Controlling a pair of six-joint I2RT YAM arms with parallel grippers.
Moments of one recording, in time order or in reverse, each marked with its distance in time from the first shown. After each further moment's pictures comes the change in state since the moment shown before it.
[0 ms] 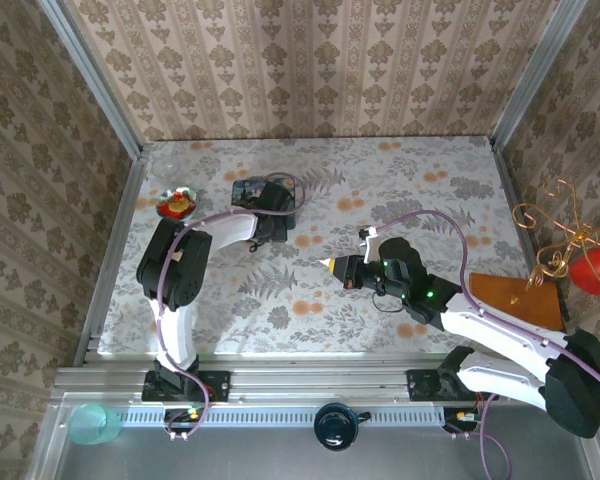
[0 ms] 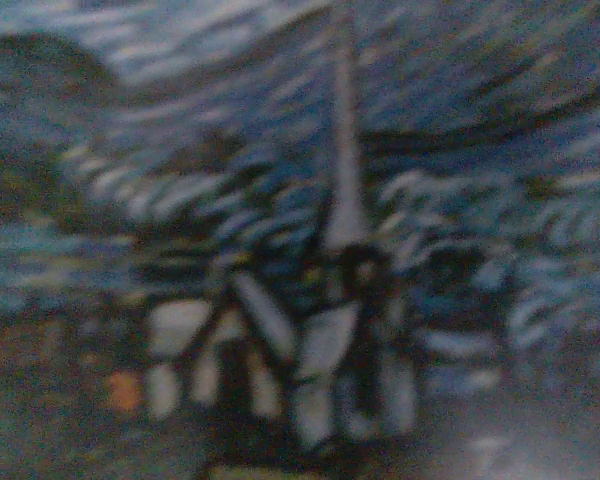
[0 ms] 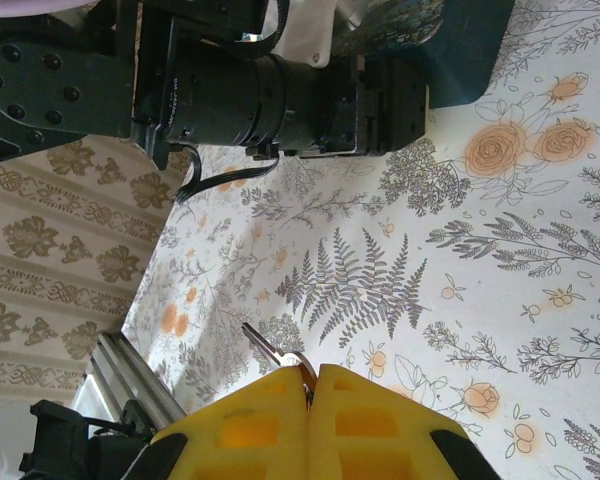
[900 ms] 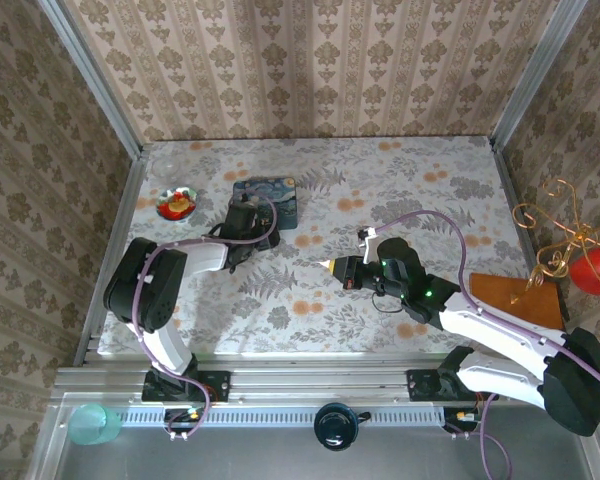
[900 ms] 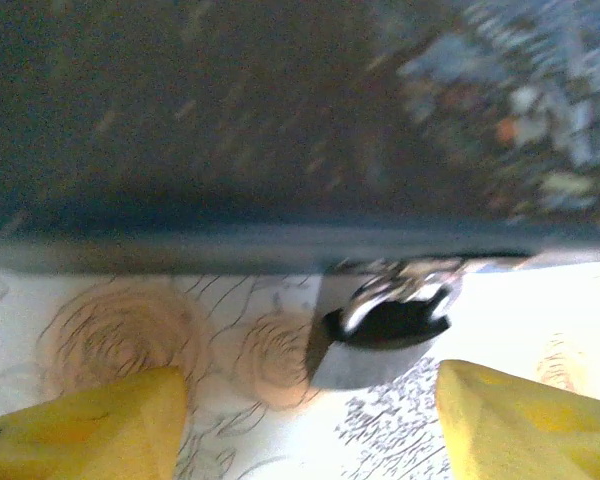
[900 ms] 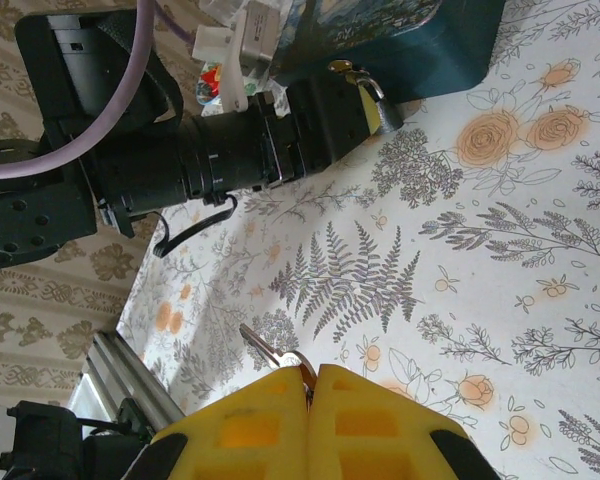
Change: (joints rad) left arm 0.121 -0.227 -0.458 0.574 0.270 -0.056; right arm 0.000 0.015 0.000 -0.006 0.000 0.010
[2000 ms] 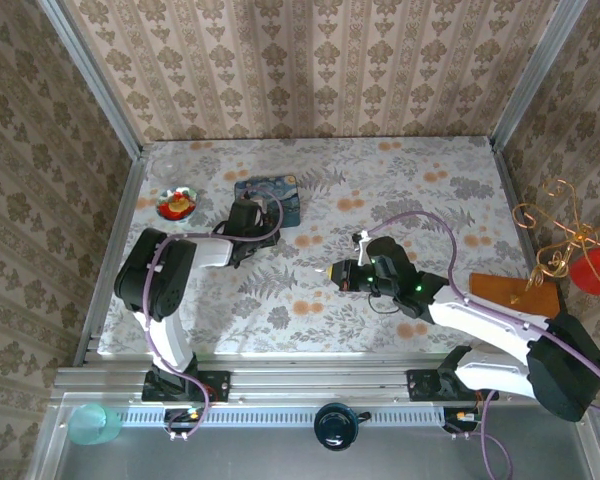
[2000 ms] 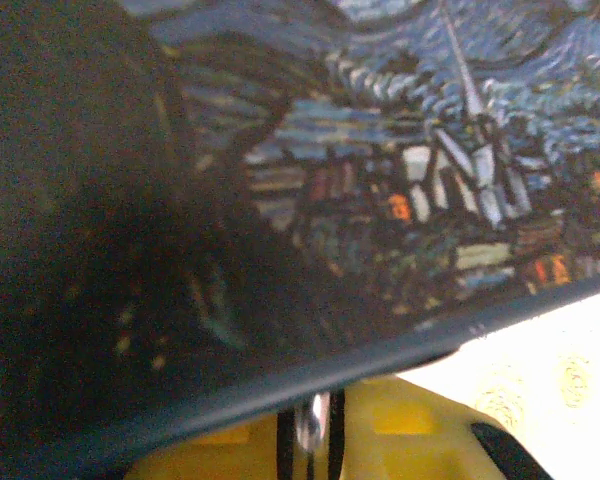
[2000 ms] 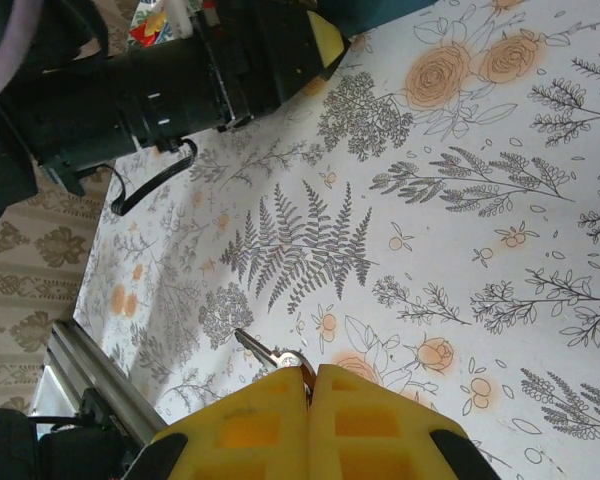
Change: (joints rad) left arm -0.003 0.079 0.037 0.098 0.100 0.045; right arm 0.000 0.107 0.026 -0.054 0.000 0.026
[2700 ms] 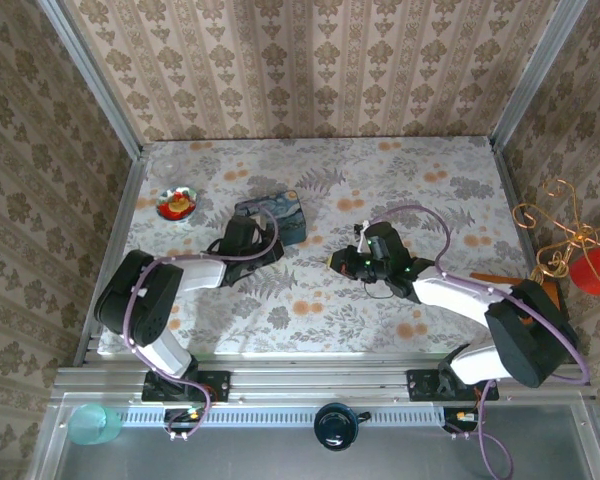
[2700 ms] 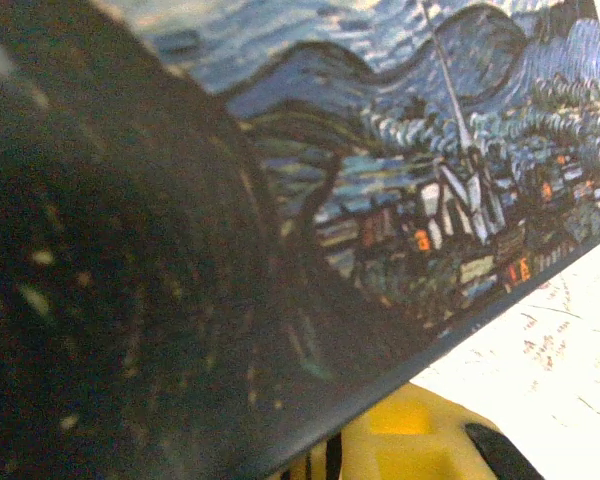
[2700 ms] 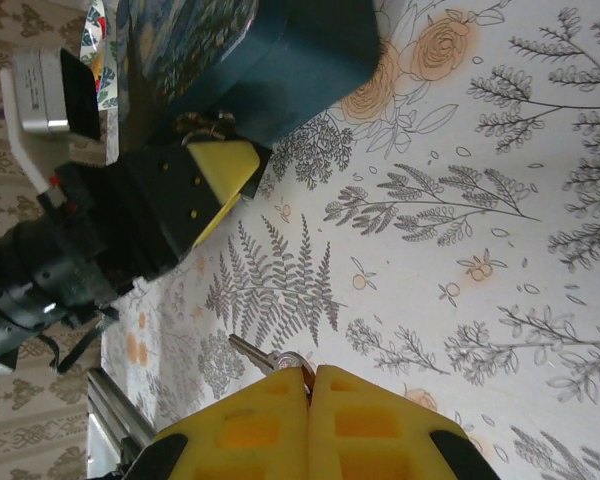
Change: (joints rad) left arm -0.059 -0.192 -0.208 0.037 0.110 -0.199; right arm -0.136 0.241 0.048 0.128 -0.153 0.134
